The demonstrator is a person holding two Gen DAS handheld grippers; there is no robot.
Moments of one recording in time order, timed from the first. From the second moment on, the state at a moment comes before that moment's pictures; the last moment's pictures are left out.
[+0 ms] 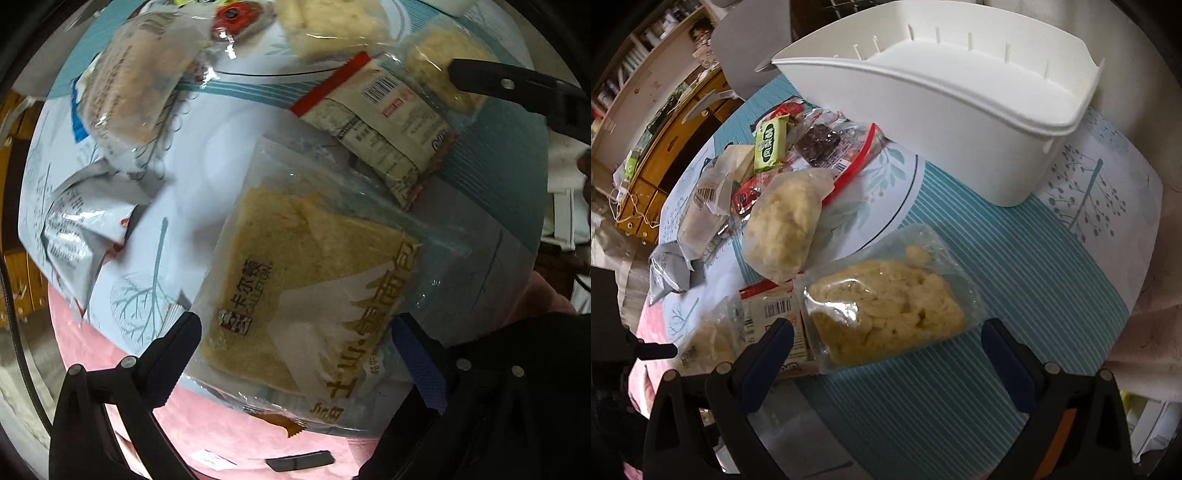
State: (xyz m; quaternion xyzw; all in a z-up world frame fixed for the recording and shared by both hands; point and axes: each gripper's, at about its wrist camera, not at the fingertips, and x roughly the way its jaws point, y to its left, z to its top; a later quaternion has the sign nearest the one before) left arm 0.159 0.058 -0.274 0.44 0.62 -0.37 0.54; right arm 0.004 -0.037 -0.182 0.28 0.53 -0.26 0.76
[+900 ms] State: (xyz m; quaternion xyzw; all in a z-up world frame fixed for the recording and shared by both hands) left arm 0.156 0.030 -0.318 0.43 0.61 -0.41 0.52; right arm 0.006 -0.021 -0.194 0.19 0.50 -0.28 0.80
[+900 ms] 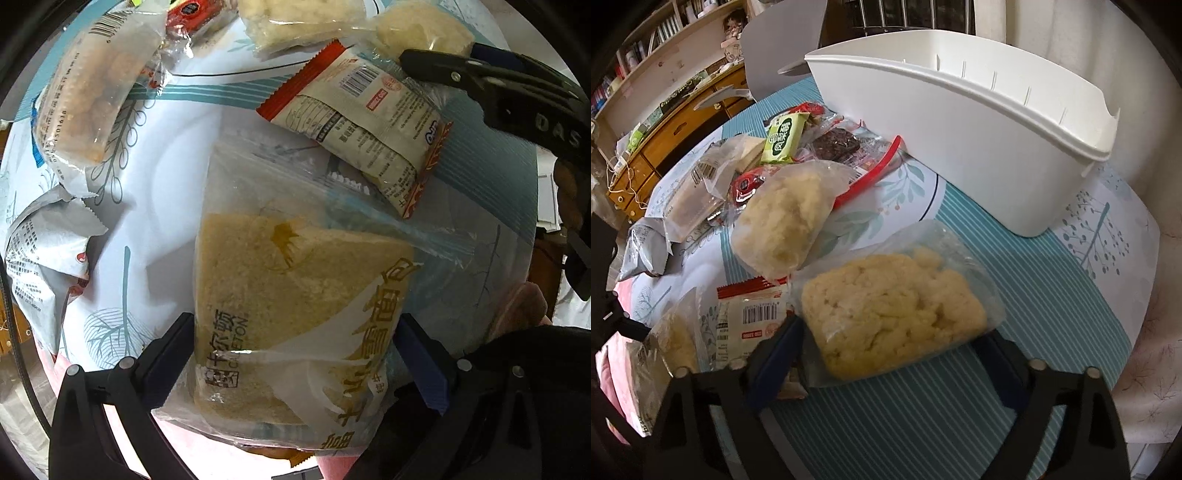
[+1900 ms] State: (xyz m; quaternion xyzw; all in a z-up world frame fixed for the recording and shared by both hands) left arm 0.151 0.031 -0.292 0.31 0.62 -0.35 0.63; right arm -0.017 -0.044 -0.149 0.25 0.48 -0.19 0.82
